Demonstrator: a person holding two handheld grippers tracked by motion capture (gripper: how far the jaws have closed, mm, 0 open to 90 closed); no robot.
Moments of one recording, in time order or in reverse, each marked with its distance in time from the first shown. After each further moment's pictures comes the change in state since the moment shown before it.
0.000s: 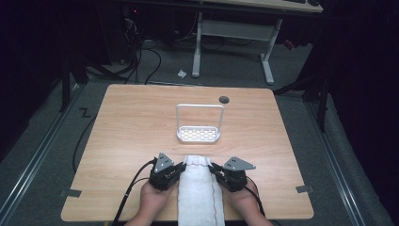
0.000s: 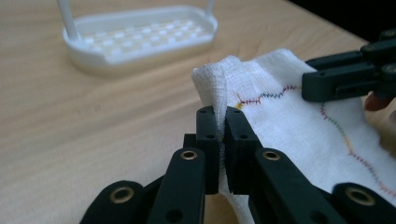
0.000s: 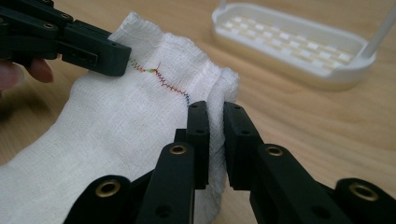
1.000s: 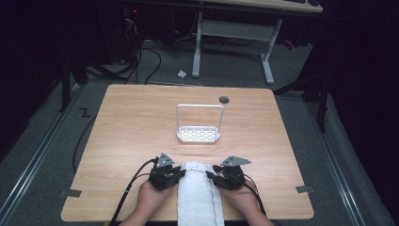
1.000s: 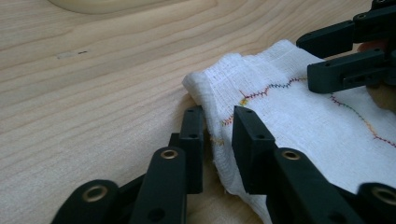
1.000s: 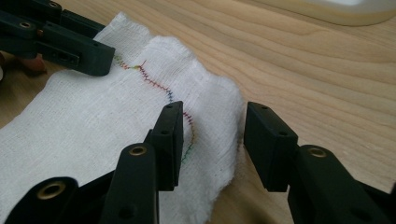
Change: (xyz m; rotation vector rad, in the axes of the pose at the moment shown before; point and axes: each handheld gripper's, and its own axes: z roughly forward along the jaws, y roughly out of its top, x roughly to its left) left arm 0.019 -0.021 0.017 0.213 -0.058 -0.022; right arm -0.009 -0.016 0.023 0.177 0.049 0.109
